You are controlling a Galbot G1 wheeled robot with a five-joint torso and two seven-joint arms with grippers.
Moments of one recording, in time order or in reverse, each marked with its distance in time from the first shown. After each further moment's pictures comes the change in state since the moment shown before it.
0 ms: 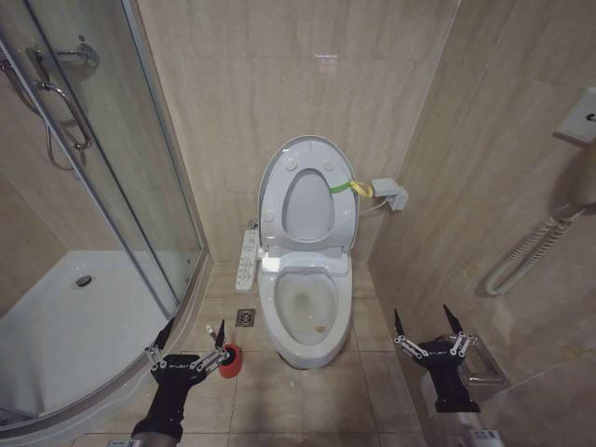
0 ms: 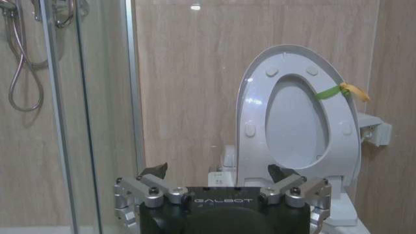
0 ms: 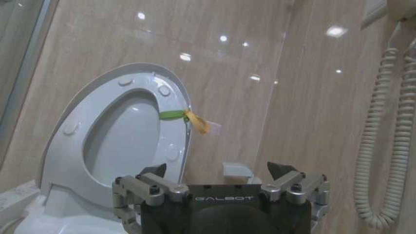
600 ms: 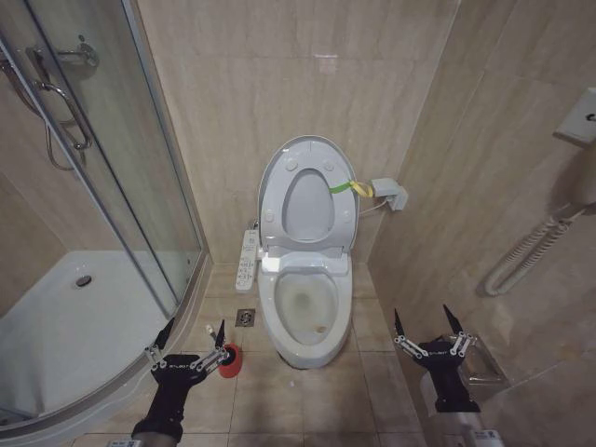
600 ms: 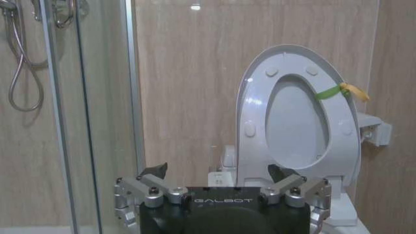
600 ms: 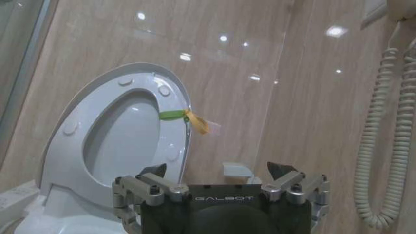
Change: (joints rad) left arm 0.000 0.000 0.000 0.000 0.000 0.000 0.000; right arm 0.000 0.000 0.000 0.000 0.000 0.000 0.000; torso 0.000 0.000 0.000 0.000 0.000
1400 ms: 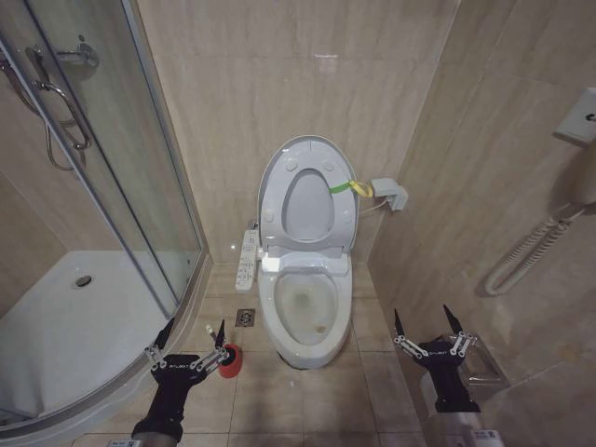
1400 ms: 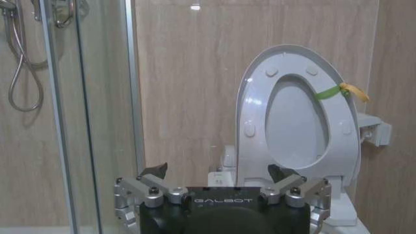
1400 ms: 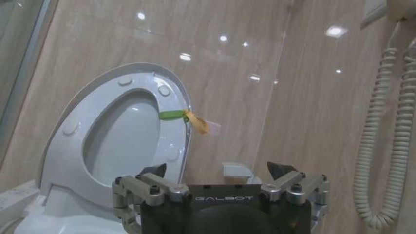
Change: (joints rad) left arm 0.000 0.000 0.000 0.000 0.000 0.000 0.000; right arm 0.000 0.000 0.000 0.000 0.000 0.000 0.000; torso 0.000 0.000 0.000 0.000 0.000
